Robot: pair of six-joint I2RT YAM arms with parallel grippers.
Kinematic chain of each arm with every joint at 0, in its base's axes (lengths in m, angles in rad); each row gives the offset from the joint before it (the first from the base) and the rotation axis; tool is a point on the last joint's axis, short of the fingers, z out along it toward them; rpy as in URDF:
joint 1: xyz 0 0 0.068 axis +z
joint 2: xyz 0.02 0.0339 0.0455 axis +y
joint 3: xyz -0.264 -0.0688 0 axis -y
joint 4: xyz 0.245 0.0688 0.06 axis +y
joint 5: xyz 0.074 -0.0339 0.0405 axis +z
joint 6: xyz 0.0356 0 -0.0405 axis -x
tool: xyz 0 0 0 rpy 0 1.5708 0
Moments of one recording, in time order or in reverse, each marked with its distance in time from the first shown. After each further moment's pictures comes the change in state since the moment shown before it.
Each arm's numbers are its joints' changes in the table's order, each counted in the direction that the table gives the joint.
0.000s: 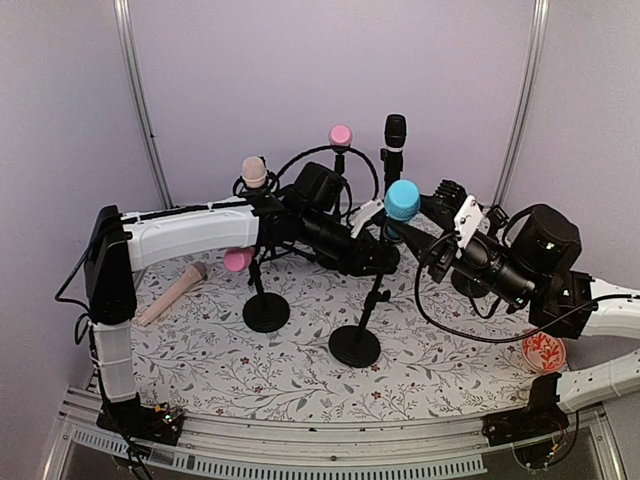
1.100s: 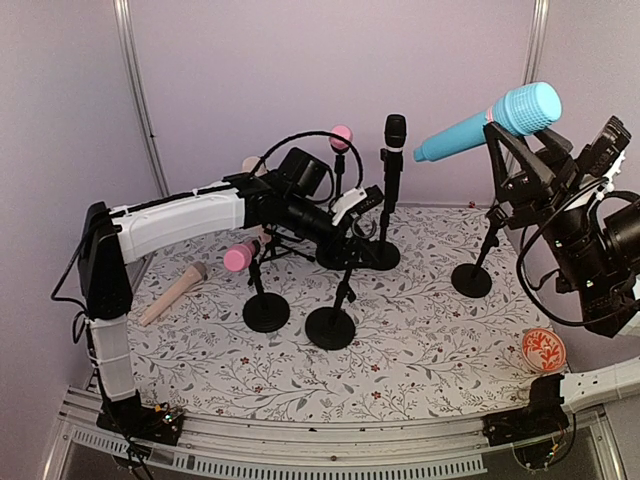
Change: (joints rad) left arm 0.069 -0.004 0.077 0.146 0.000 -0.167; right arm 0.070 -0.146 0.108 -0.304 -0.005 -0.016
